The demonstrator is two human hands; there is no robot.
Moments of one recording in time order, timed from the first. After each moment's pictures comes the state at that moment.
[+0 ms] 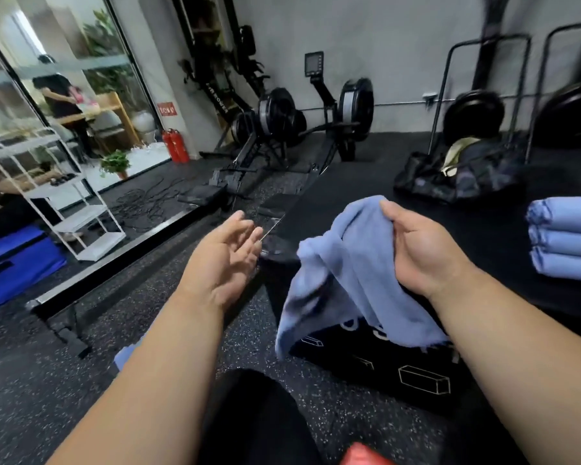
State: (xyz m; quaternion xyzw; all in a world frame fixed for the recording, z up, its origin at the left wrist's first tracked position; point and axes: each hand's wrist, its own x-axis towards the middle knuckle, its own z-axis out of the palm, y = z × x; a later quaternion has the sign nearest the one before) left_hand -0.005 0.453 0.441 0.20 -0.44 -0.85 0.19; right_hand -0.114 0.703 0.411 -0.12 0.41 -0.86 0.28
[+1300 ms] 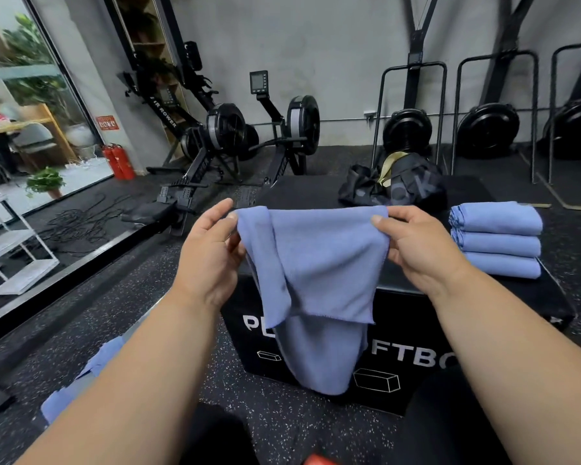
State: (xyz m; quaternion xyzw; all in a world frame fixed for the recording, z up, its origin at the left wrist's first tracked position) left_hand -0.060 0.517 0.443 0.11 -0.53 -0.82 0.21; right_hand -0.136 0.790 0.417 -0.03 0.62 -0.78 0.01
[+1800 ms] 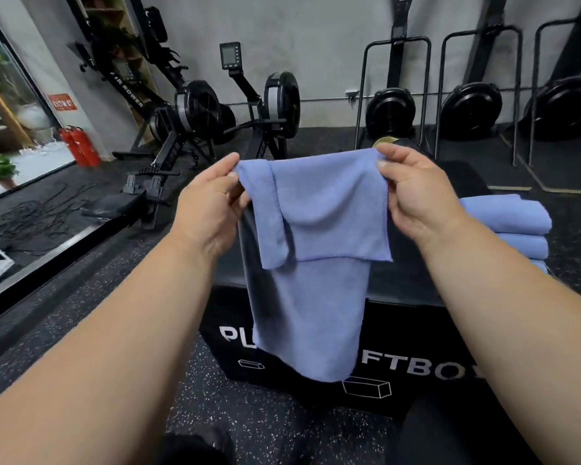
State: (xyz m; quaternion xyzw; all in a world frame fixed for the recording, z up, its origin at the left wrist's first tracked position) left_hand -0.191 0.521 0.461 0.08 -0.53 -0.82 0.19; right_hand -0.250 0.781 0.443 -0.04 0.52 -0.85 -0.06
